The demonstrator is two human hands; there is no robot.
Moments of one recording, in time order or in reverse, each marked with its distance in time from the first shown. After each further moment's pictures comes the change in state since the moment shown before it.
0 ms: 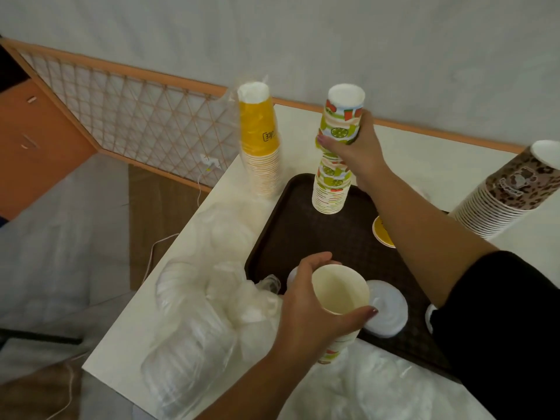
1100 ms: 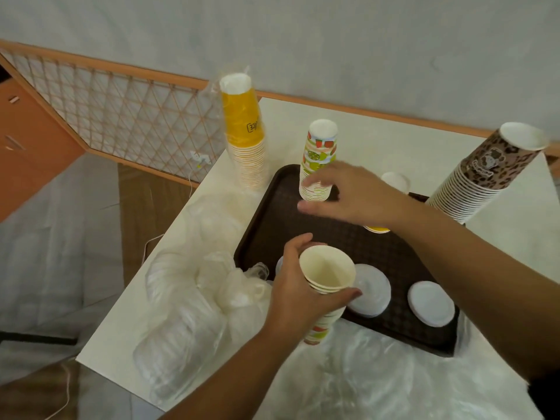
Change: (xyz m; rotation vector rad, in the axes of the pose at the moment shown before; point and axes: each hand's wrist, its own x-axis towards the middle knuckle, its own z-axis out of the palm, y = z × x) left_hand 0.001 0.003 0.007 0.005 0.028 0.059; right_hand -0.105 -0.053 -0.032 -0.893 -0.539 -0.138
